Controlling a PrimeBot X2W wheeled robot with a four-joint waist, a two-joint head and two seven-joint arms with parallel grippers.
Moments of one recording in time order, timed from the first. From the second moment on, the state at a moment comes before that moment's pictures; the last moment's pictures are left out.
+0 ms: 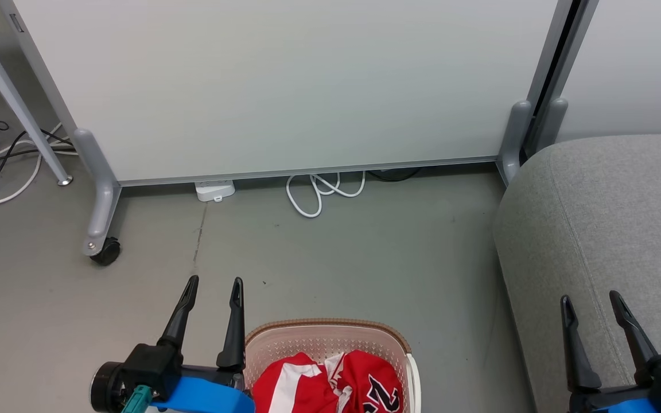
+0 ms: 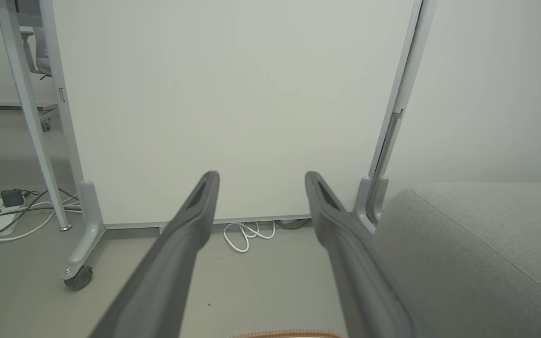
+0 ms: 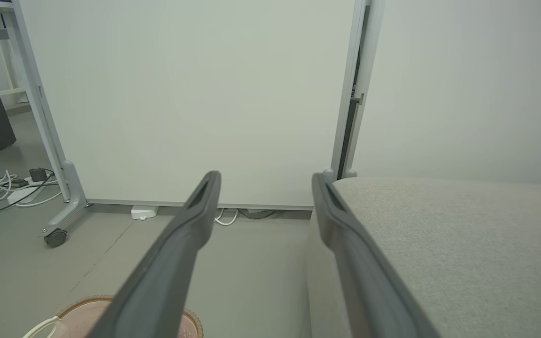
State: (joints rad) left arm -0.01 0.06 -0.19 0.19 -0.20 -0.07 -0.25; right arm 0.13 -0.05 -0.12 -0.01 0.03 0.13 -0.22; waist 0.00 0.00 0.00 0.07
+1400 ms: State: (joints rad) left arm -0.25 0.05 -0.23 0.70 -0.28 -0.09 -0.23; right arm 0.03 -0.05 -0.06 -0.07 0.07 0.13 -0.25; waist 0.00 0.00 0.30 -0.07
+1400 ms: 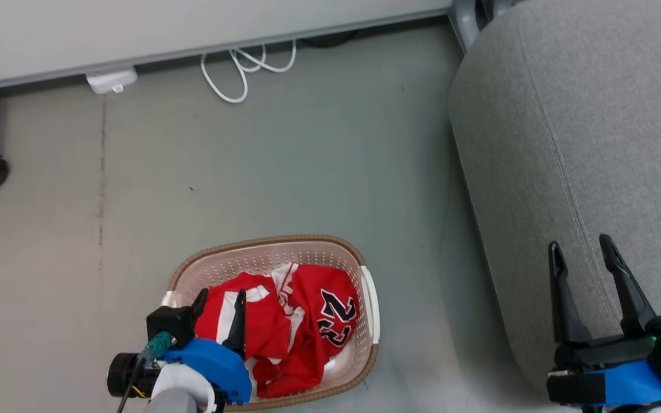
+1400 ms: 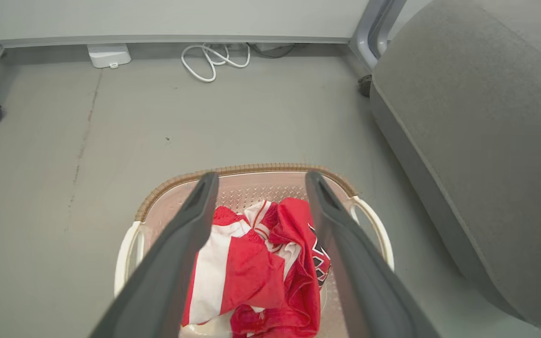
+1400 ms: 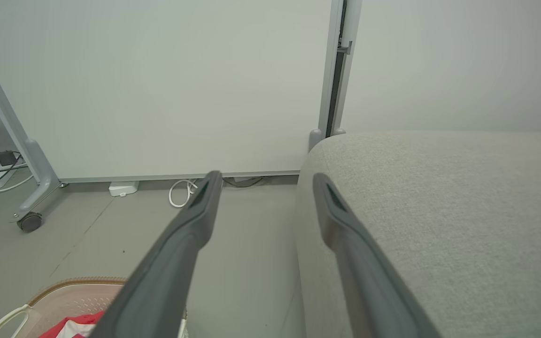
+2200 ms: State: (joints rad) left arm -0.60 0.16 -0.16 1.13 -0.34 0.06 -0.03; right arm -0.09 -0.05 0.07 -0.10 0.25 0.13 -0.26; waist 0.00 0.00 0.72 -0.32
